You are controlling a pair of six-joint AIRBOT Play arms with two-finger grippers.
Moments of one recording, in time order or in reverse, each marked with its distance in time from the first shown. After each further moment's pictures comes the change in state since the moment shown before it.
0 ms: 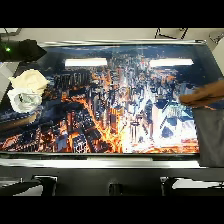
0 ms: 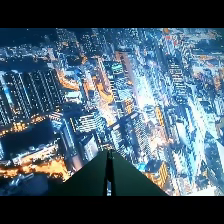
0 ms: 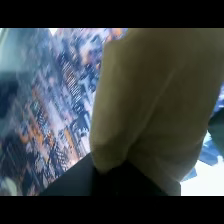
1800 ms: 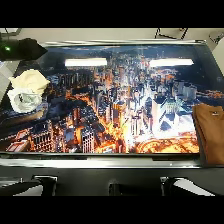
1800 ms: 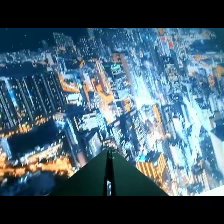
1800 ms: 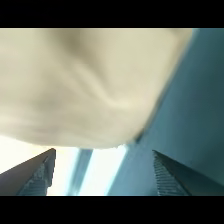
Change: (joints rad) left arm 0.000 0.000 0.014 -0.036 0.044 0.034; right arm -0.243 0.285 -0.605 -0.666 0.068 0.051
